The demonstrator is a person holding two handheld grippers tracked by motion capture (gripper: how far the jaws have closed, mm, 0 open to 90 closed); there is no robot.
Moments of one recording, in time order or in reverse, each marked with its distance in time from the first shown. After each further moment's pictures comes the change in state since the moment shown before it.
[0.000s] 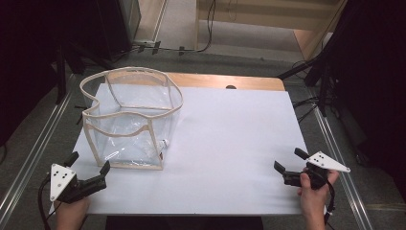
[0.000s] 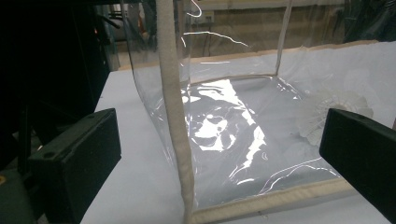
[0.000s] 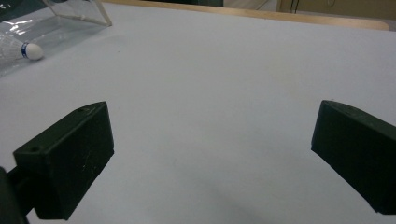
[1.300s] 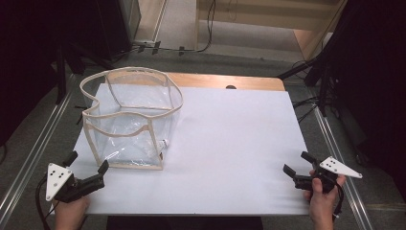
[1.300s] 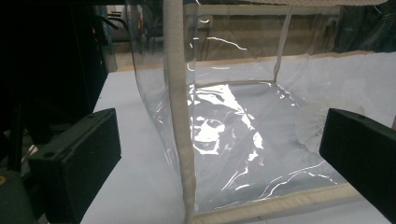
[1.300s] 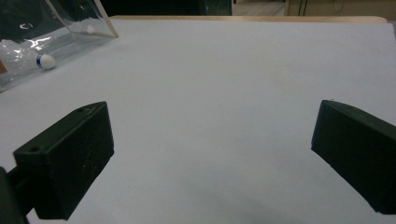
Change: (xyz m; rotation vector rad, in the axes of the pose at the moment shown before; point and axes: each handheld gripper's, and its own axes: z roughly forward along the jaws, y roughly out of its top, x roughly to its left) left arm 0.005 0.000 0.000 -0.022 -0.005 -0.045; right arm -0.031 -0.024 -0.011 -0.070 0.064 0.047
